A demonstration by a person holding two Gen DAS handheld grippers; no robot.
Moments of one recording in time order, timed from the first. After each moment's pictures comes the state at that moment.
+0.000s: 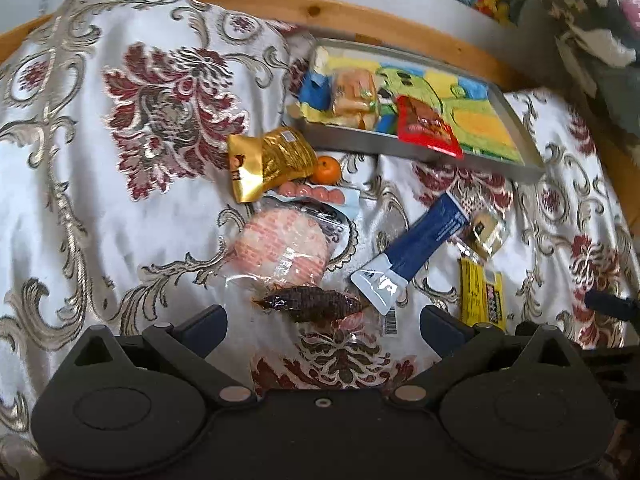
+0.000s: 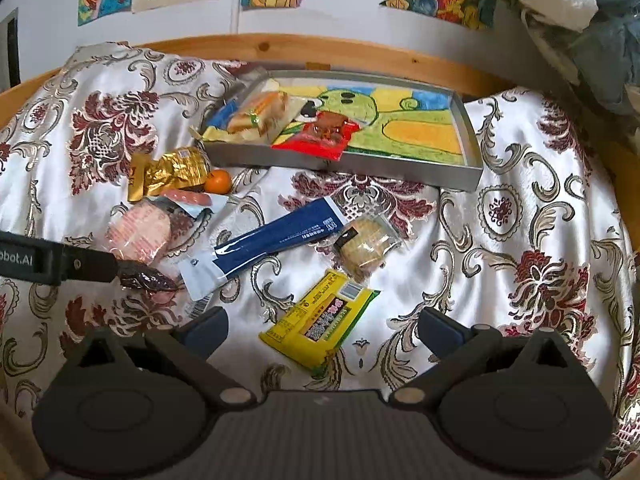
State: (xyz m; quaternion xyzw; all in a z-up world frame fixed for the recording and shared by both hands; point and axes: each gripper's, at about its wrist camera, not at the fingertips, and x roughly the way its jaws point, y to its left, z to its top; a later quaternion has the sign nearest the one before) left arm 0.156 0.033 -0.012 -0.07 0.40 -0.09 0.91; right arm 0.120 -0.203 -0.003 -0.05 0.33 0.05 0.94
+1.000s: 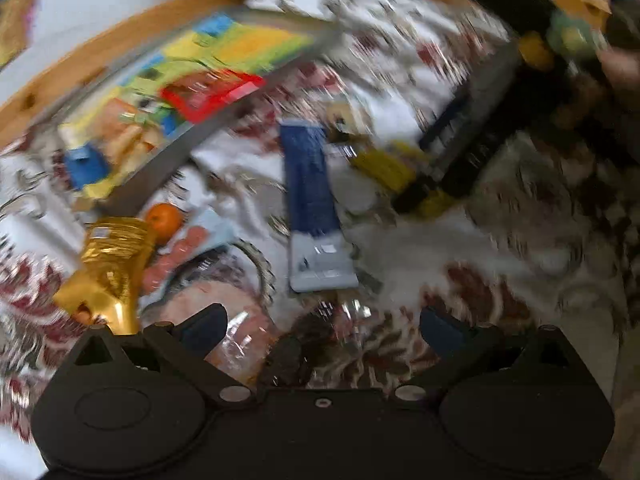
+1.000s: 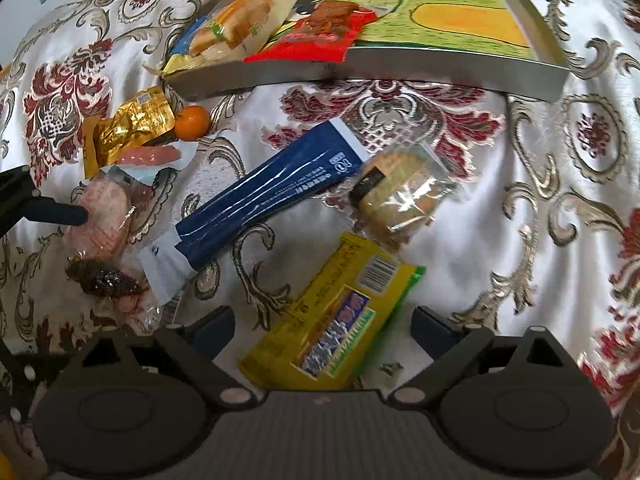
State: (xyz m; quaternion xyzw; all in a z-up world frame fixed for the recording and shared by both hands) left arm 0.207 0.005 -0.049 0.29 0.35 -0.41 0.79; right arm 0.225 -0.217 -0.049 0.01 0.47 0.11 0.87
